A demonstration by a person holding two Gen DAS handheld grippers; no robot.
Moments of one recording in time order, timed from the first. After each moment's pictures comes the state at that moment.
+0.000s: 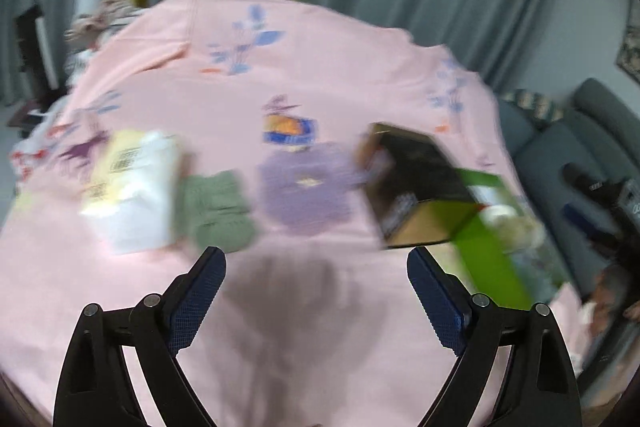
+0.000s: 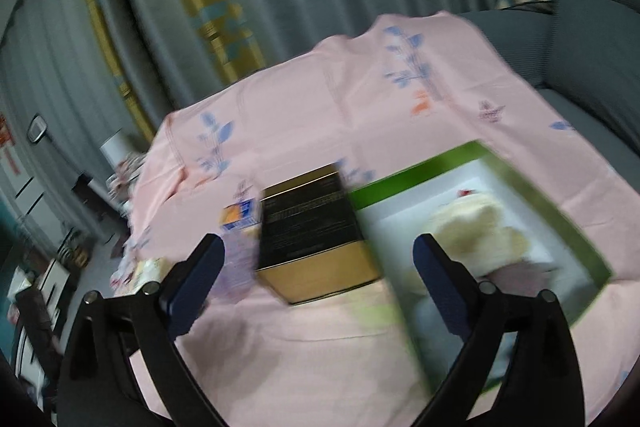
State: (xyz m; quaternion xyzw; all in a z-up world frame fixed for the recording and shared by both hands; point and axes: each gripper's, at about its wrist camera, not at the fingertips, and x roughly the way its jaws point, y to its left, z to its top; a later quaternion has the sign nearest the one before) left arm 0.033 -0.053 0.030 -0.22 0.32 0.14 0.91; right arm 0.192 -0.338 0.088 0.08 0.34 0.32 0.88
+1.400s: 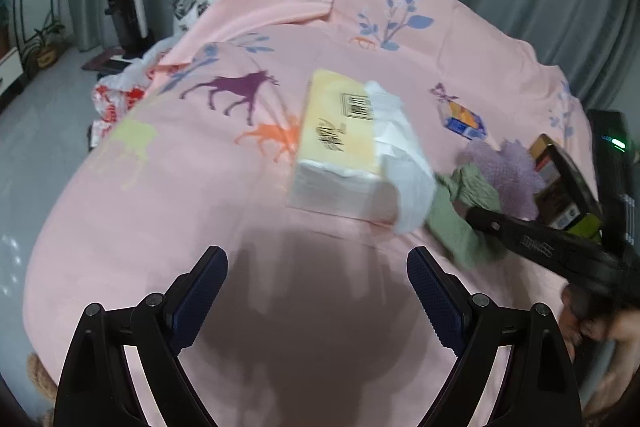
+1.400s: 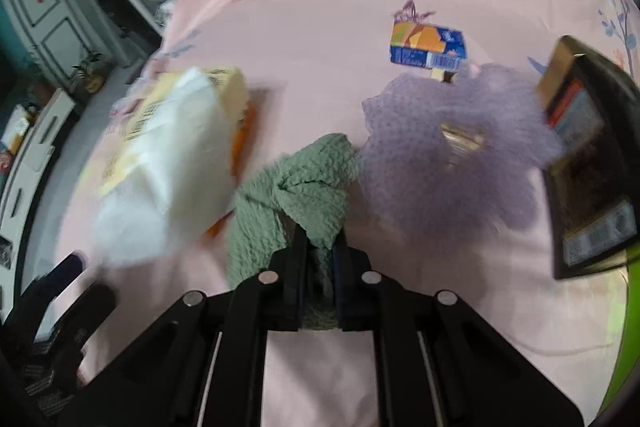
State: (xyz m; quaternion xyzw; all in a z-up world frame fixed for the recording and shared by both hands) left arm -0.025 0.068 -0.037 -0.26 0.35 0.25 0.86; right arm 0.134 -0.082 -0.033 -0.14 0.48 0.43 0.75
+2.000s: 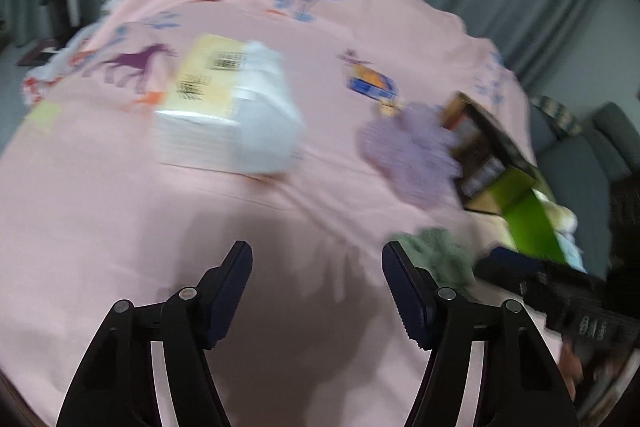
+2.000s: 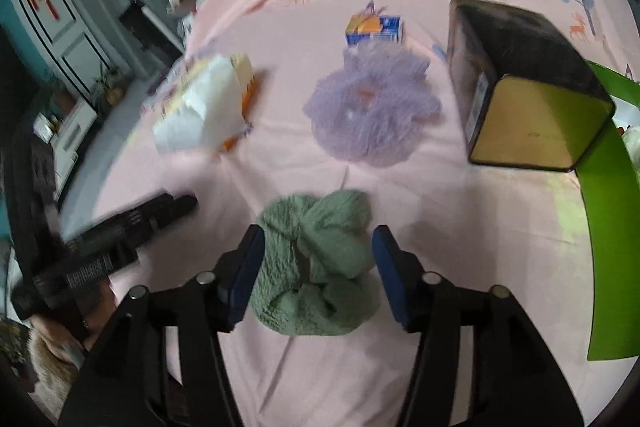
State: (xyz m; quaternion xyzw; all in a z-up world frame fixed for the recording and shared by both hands) left arm -0.010 0.011 -0.036 -0.29 0.36 0.11 0.88; right arm 0.108 -0.196 -0.005 -0.09 0.48 0.45 0.75
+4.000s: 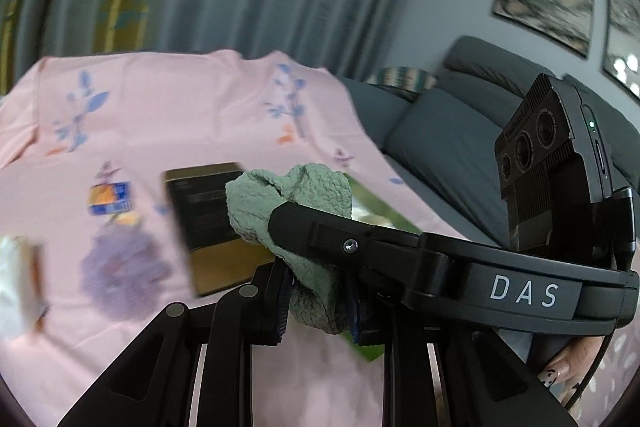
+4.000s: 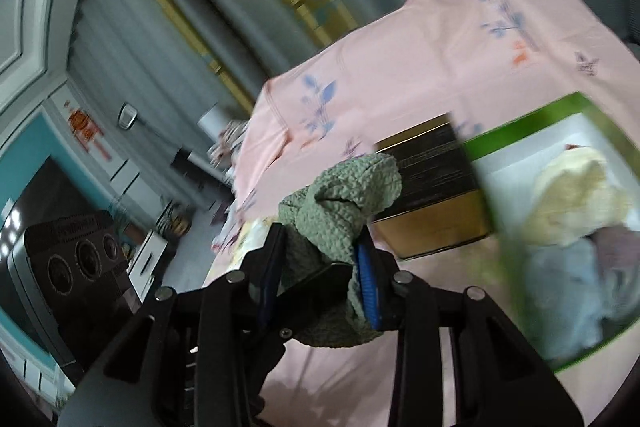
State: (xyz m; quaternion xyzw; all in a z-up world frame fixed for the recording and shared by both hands) left arm 0.100 -0.204 0.096 -0.13 0.26 -0.10 0.95; right arm 0.193 -0.350 0.081 0.15 0.39 0.48 0.77
